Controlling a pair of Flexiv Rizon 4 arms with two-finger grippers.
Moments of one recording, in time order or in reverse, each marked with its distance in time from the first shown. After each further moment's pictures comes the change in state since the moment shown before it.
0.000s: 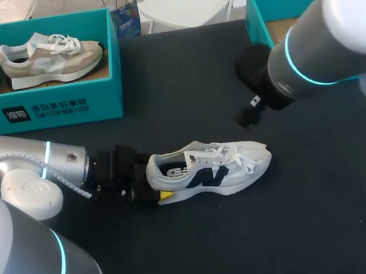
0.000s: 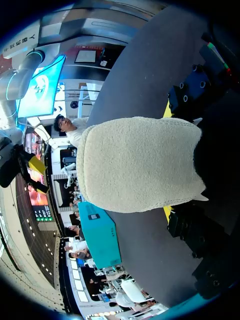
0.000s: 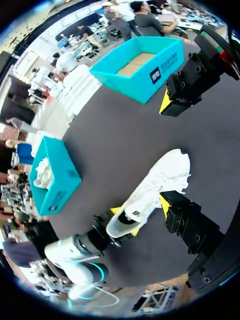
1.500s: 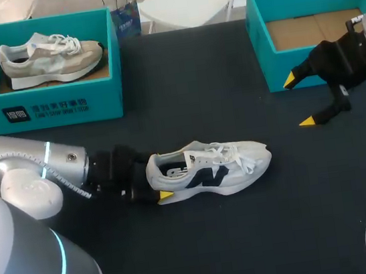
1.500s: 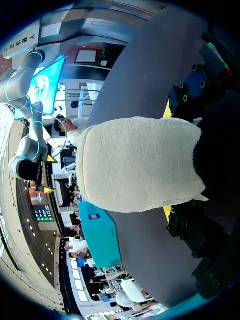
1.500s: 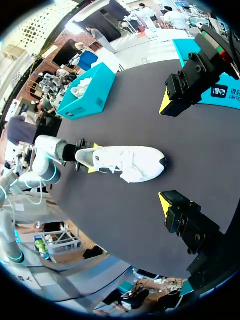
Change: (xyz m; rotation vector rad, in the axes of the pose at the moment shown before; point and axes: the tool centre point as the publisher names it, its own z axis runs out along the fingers) left arm 0.000 0.000 0.000 0.003 0.000 0.000; right arm -0.065 -0.061 -0.004 -0.300 0.461 -0.866
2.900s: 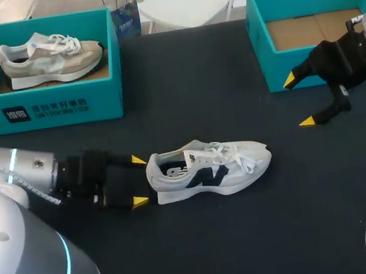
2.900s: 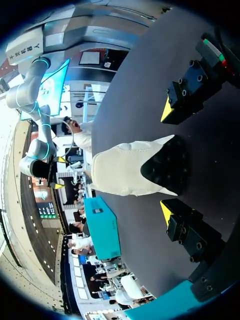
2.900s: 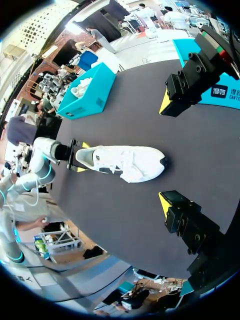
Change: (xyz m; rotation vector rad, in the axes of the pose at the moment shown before) left arm 0.007 0.010 -0.054 0.038 -0.016 -0.013; right arm 0.000 0.000 0.000 0.000 0.000 0.000
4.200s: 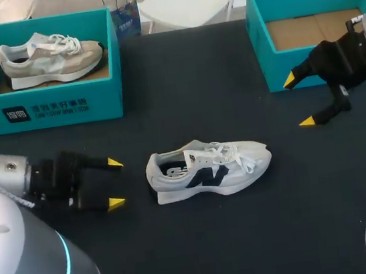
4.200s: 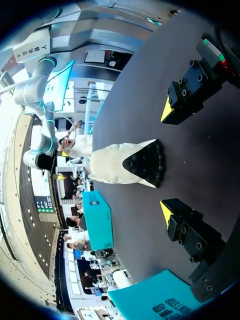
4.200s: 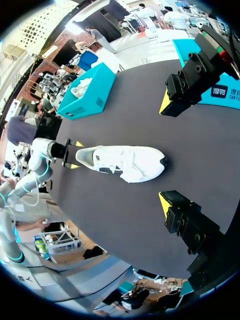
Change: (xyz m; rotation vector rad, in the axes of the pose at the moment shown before) left arm 0.000 0.018 -0.049 0.012 -0.013 -0.055; right arm 0.000 0.000 0.000 0.000 0.000 0.000
